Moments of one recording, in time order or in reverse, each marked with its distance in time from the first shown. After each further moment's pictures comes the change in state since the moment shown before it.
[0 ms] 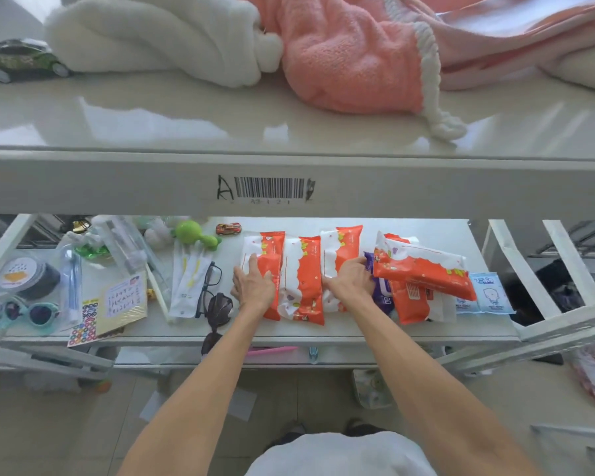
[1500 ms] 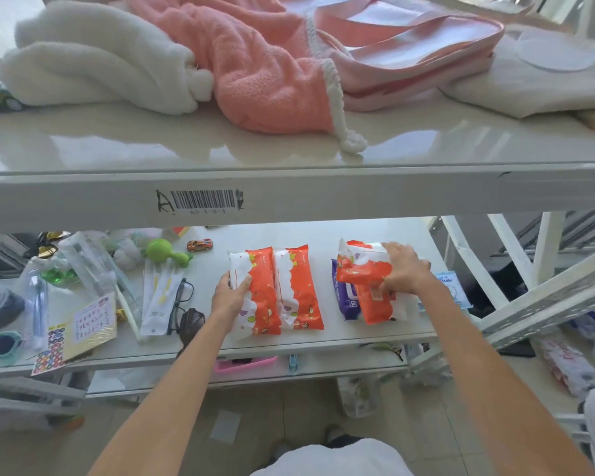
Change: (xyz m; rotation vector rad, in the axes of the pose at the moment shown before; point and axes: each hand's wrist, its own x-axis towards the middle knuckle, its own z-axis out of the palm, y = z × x) left_hand -0.010 0.009 -0.012 -0.509 -0.158 -0.030; right_hand 0.036 0.127 -0.135 -0.212 -0.041 -0.257
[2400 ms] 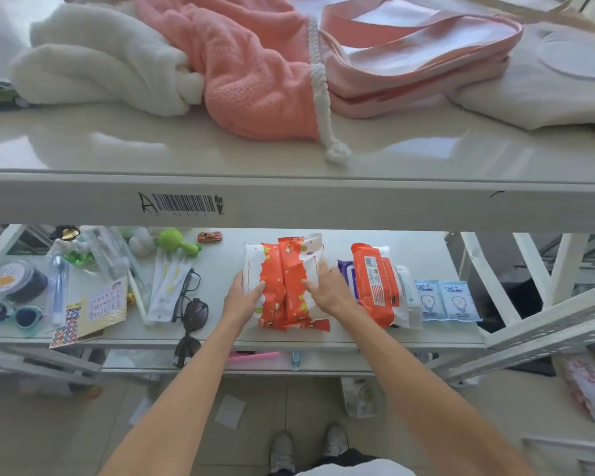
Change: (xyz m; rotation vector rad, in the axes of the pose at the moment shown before) left_hand -0.037 0.005 0.017 0.069 0.011 0.044; right_hand -0.016 -0.120 0.079 0.287 -0.051 -0.148
